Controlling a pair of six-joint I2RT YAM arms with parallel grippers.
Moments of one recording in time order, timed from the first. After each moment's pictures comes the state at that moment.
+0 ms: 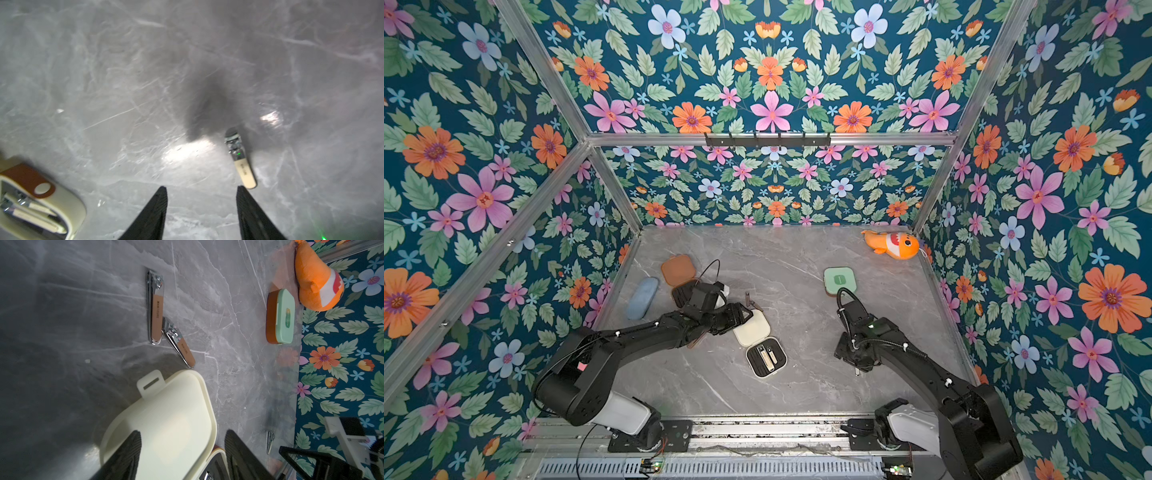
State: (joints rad) left arm -0.53 1.52 0.67 0.05 0.31 -0.81; right arm 0.37 1.16 0.62 -0.84 -0.03 0.86
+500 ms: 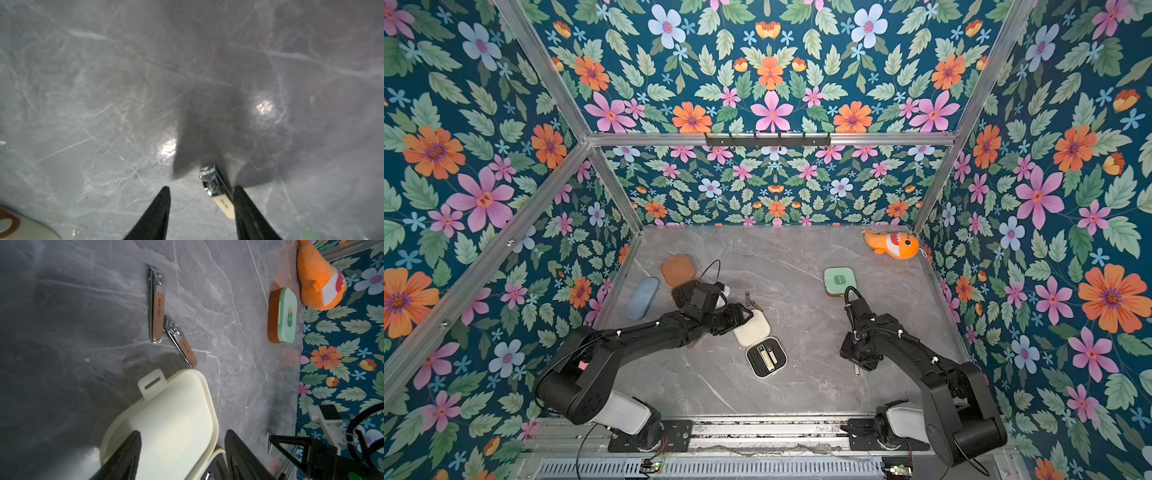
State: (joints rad) left arm -0.53 1.52 0.67 0.05 0.31 -0.81; right arm 0.27 1.29 0.62 -0.77 -0.07 0.76
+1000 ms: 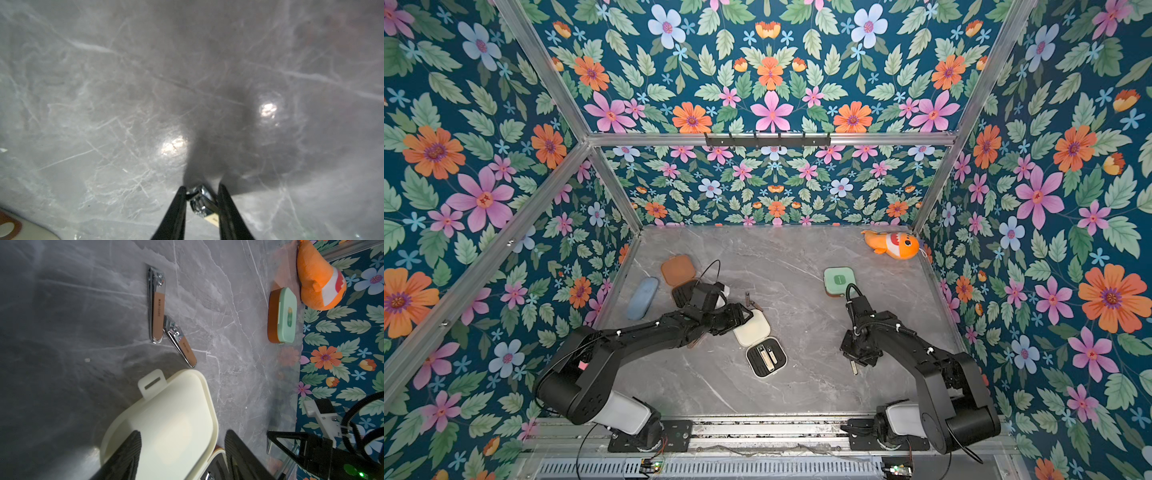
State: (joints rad) left arm -0.53 1.52 0.67 0.05 0.31 -0.81; right arm 0.25 1.34 0.63 -0.75 -0.10 0.73
